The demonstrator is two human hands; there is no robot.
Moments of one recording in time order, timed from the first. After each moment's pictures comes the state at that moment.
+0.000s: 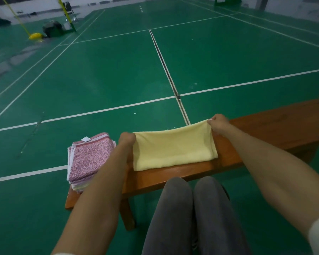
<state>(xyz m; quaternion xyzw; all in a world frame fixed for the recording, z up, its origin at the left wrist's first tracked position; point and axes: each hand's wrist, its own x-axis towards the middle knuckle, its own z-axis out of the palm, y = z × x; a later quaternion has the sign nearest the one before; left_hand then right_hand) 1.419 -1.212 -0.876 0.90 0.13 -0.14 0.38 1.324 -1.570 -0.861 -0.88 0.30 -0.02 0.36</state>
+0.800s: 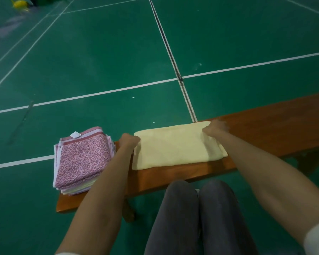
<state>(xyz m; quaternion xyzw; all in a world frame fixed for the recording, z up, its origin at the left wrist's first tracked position) 1.450 -1.221 -0.936 0.92 0.18 -0.19 0.31 1.380 -1.552 -0.950 -0.88 0.41 0.14 0.21</state>
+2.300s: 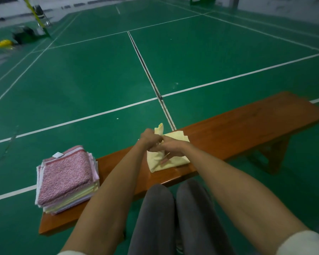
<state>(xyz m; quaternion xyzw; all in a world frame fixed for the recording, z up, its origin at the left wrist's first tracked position) 1.384 -1.378 -0.860 0.92 -0.09 -0.22 0.32 1.305 -1.481 -0.870 -0.70 0.14 0.25 0.66</state>
